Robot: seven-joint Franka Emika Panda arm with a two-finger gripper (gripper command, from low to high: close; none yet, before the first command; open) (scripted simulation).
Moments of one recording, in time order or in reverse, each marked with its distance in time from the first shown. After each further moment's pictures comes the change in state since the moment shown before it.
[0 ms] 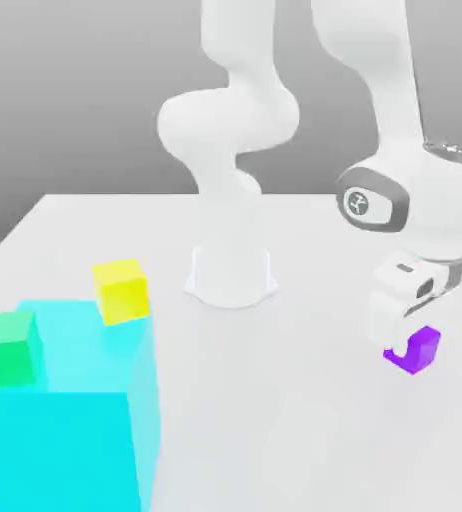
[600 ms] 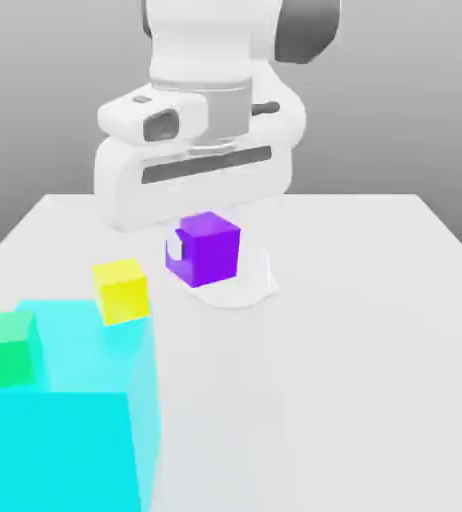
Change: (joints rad) arm -0.423 -0.464 -0.498 0.316 -0.084 -0.768 -0.829
